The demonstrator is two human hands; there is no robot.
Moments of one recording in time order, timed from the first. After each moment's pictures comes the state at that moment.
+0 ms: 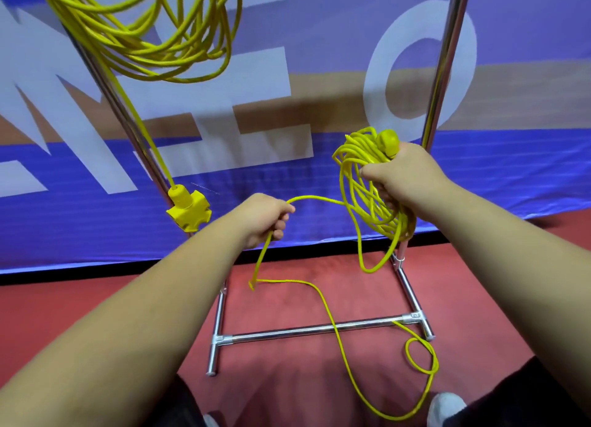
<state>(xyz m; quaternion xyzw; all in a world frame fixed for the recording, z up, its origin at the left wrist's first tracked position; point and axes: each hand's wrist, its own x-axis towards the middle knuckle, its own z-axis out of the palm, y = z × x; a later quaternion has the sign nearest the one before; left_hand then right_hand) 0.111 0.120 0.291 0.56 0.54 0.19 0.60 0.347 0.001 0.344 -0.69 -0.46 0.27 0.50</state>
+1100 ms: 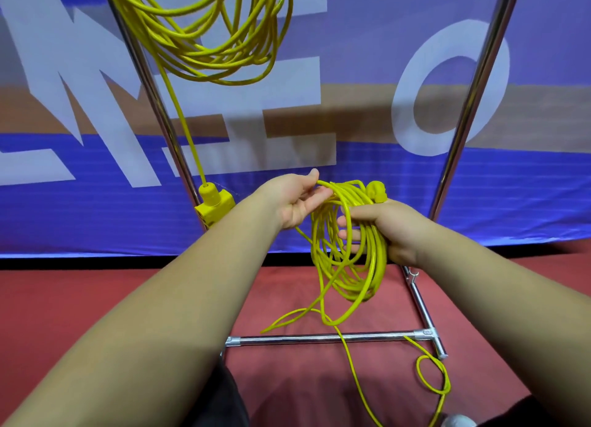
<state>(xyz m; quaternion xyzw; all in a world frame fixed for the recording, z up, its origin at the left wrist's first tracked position) 0.126 0.115 0.346 0.29 0.44 0.33 0.79 0.283 0.006 0.305 -0.52 -0.32 0.62 0.49</state>
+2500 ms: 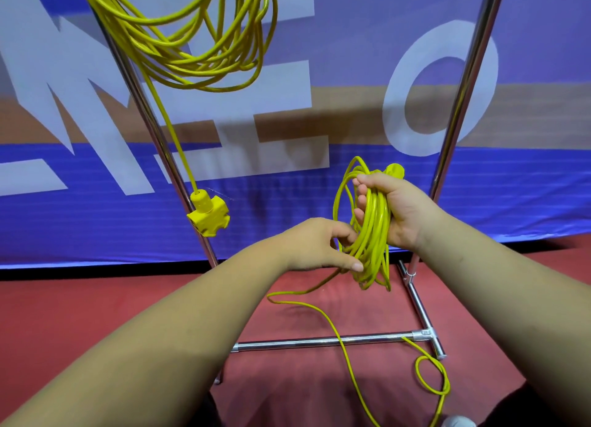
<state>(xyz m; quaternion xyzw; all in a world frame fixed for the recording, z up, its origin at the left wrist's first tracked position) 0.126 0.076 0.296 0.89 0.27 0.05 0.36 0.307 0.017 0.328 -0.46 -0.19 0.63 0.59</state>
